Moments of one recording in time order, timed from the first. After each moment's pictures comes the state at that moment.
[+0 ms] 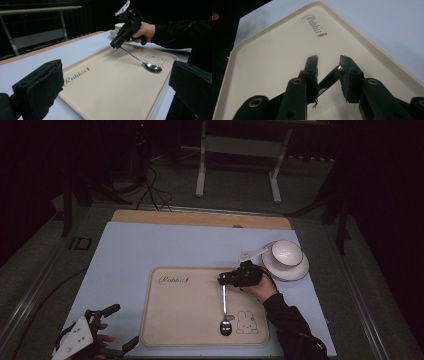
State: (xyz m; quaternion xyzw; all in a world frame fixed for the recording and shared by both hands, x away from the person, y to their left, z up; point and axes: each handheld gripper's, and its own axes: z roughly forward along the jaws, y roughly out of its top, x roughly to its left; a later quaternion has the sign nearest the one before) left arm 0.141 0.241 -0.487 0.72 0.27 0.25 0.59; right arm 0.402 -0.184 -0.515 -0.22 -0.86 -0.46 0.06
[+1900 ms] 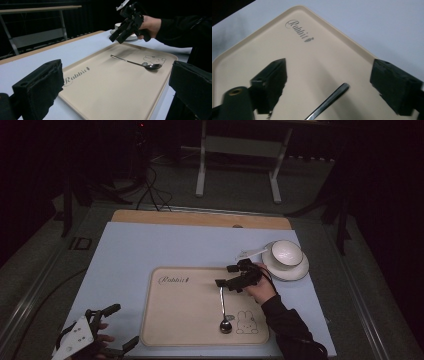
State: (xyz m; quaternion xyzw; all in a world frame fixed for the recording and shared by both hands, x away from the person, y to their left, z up) left arm 0.142 0.241 -0.487 0.72 0.27 0.25 0.59; right arm 0.385 -0.171 -0.495 -0.29 -0.85 -0.43 0.00
